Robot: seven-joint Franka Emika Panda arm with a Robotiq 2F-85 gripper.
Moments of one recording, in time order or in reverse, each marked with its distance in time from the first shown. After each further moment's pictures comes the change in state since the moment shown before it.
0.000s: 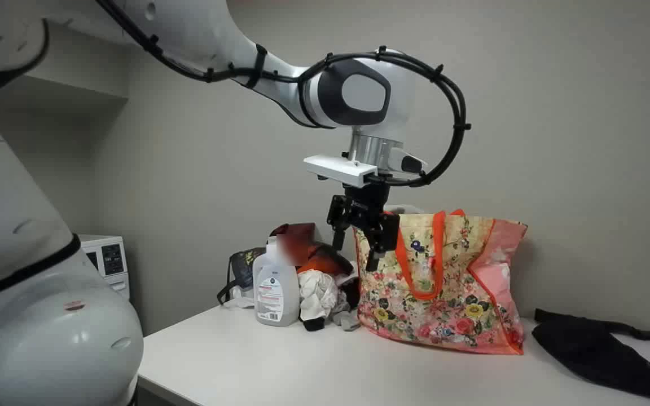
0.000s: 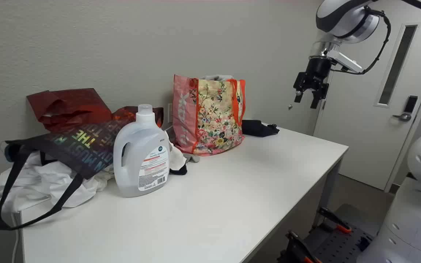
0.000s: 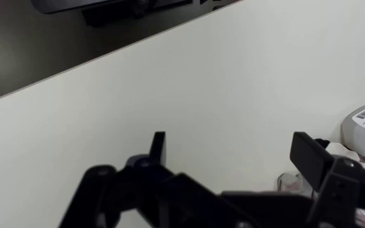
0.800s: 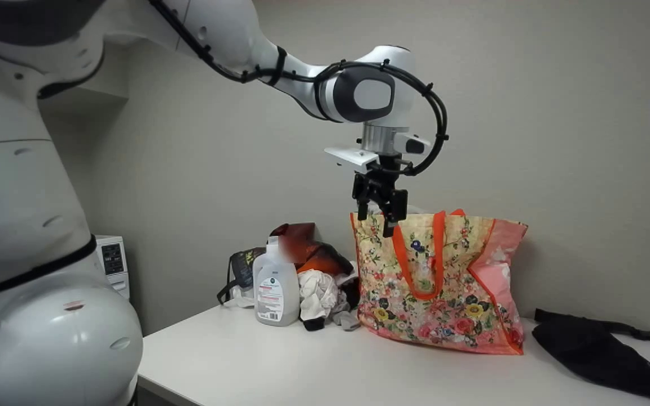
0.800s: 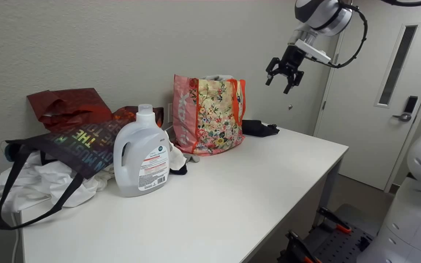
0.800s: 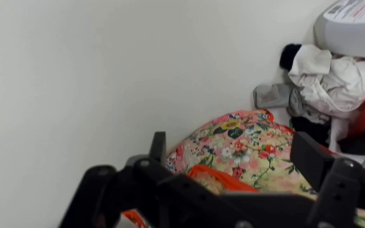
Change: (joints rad) arm -0.006 0.178 0.098 0.202 0.164 0.167 0.191
